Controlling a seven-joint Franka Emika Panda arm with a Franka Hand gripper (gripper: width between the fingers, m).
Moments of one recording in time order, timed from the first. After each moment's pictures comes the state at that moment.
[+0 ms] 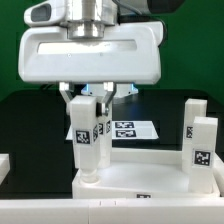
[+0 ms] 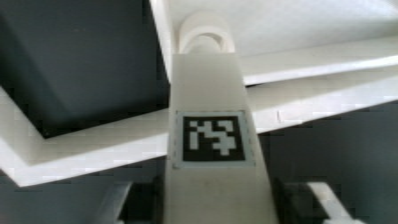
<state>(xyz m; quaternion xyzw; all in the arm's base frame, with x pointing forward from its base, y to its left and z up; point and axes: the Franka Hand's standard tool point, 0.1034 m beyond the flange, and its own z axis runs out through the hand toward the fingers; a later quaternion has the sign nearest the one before) 0.602 -0.064 0.126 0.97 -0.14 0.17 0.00</state>
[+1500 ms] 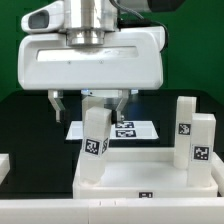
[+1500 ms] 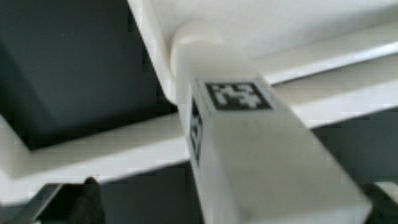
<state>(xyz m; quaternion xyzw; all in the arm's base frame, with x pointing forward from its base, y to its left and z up) 0.604 -0.058 0.116 0.98 -0.15 0.08 -0.02</state>
